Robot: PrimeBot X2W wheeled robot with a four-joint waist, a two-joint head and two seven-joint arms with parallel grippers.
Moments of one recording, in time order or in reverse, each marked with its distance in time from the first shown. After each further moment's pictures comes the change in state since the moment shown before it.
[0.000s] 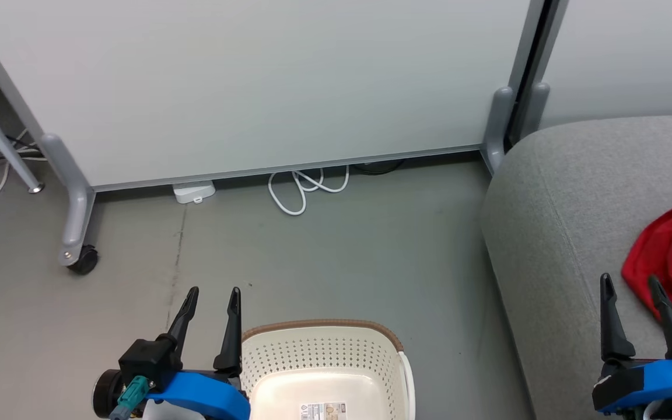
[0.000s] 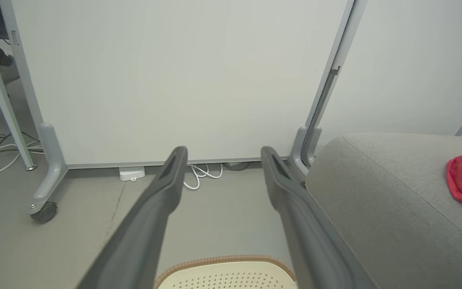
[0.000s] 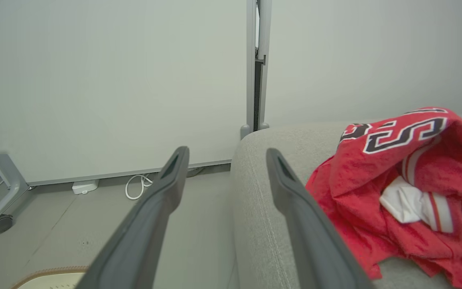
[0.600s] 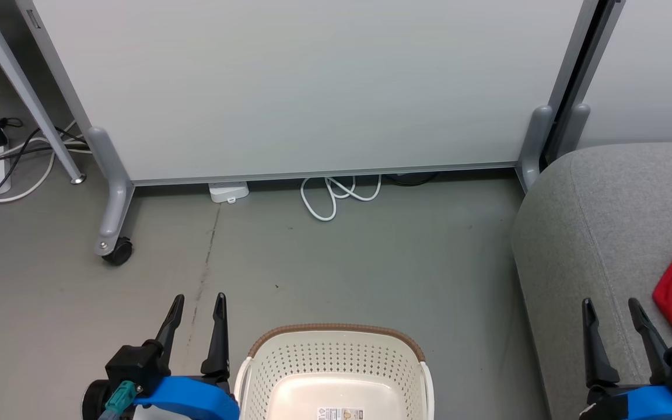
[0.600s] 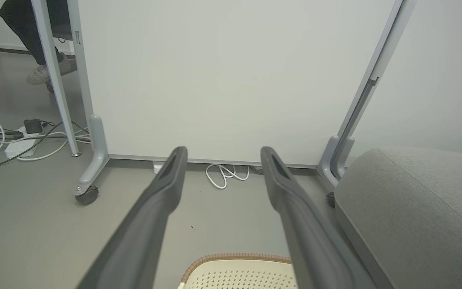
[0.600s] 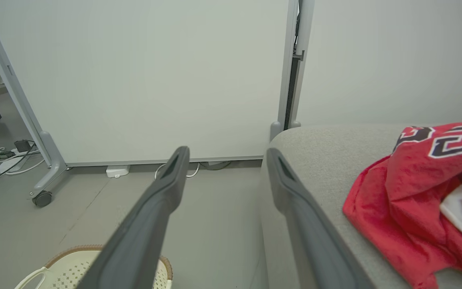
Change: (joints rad) left arm 0.008 0.000 0.045 0.021 -0.007 -0.001 0.000; right arm 0.099 0.034 0.031 -0.086 -0.024 0.000 0.018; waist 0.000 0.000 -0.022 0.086
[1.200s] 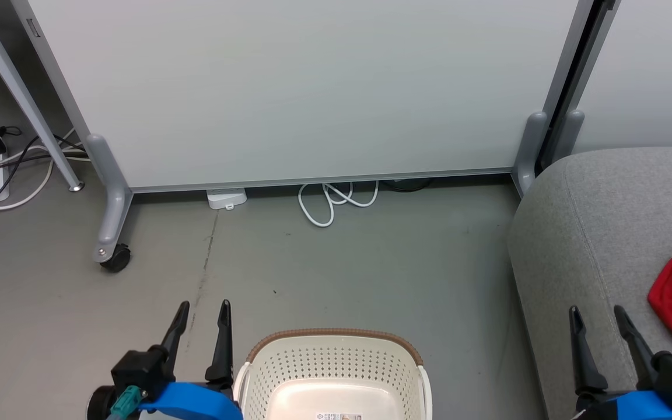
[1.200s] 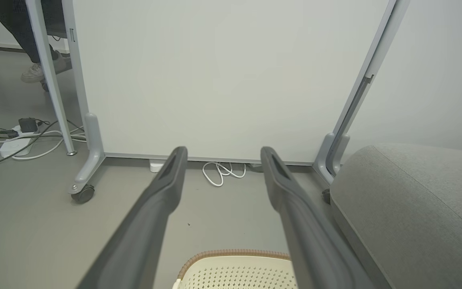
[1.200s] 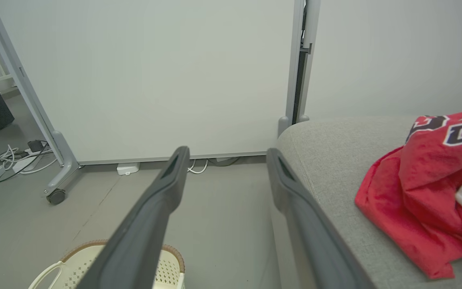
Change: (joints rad) left arm 0.009 0.000 -0.011 0.012 -0.004 0.000 0.000; right arm 0.008 0.001 0.036 0.023 0.030 0.000 -0.001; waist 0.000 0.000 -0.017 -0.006
